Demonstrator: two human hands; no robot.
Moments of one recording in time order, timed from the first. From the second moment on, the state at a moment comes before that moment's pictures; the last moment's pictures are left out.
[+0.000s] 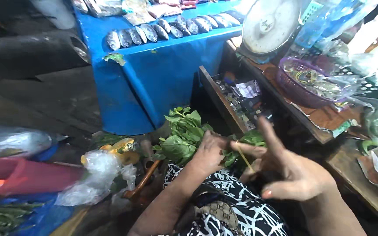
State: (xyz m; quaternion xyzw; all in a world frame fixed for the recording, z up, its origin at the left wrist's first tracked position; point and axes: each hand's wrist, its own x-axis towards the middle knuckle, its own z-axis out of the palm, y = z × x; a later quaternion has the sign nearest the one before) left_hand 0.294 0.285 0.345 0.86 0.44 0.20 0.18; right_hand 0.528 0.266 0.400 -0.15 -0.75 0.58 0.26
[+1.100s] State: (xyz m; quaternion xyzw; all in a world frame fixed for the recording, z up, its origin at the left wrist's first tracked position) left_hand 0.276 0.316 0.275 0.51 0.06 0.49 0.70; right_hand 0.523 0.280 0.330 -0.17 -0.31 0.70 0.61
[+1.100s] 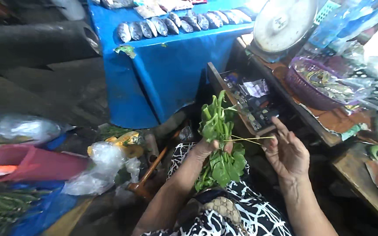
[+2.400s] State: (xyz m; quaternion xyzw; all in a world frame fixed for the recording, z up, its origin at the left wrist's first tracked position) left_hand 0.288 0.295 0.357 0.78 0.44 -0.01 0.45; right_hand 0.514 0.243 0.374 -0.13 -0.63 0.62 0.44
